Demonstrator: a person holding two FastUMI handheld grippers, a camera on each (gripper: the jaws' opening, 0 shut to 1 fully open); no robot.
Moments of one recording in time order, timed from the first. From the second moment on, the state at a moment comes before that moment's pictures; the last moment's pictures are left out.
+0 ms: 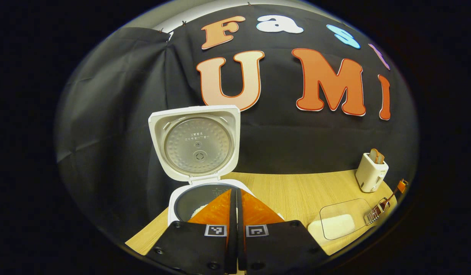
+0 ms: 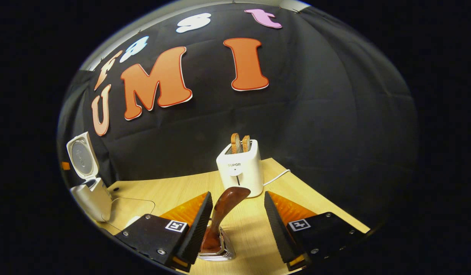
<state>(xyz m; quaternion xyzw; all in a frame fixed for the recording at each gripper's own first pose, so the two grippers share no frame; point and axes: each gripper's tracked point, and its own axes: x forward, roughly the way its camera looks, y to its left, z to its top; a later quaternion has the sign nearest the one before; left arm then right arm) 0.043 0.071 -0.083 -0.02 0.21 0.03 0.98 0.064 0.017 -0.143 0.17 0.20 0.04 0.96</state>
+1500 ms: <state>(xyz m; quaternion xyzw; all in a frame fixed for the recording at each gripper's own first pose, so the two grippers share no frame) 0.042 0.056 -0.118 -0.03 0.24 0.01 0.97 0.023 0.048 -0.119 0.27 0.13 0.09 0.95</state>
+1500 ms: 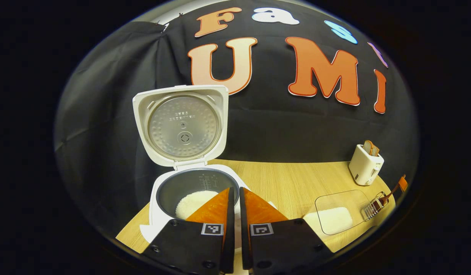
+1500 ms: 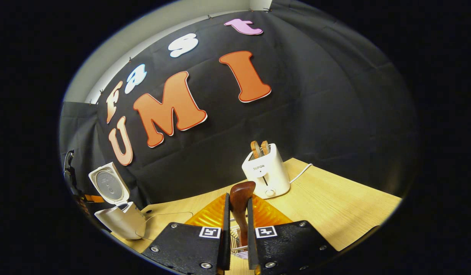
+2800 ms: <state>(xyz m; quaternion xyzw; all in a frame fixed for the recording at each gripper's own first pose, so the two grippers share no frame) 0.029 0.055 -0.105 -0.01 0.17 -0.01 0.99 0.025 0.090 0.000 0.24 0.03 0.10 0.97</state>
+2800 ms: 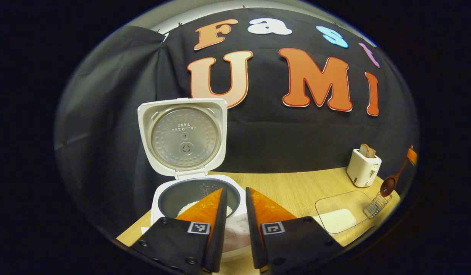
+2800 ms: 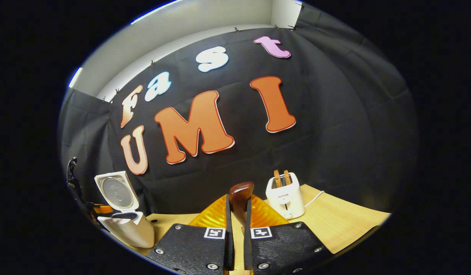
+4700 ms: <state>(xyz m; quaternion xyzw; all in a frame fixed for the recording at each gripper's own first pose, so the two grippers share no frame) 0.031 0.060 -0.115 0.00 0.14 0.00 0.99 0.035 0.277 -0.098 0.20 0.20 0.21 0.94</state>
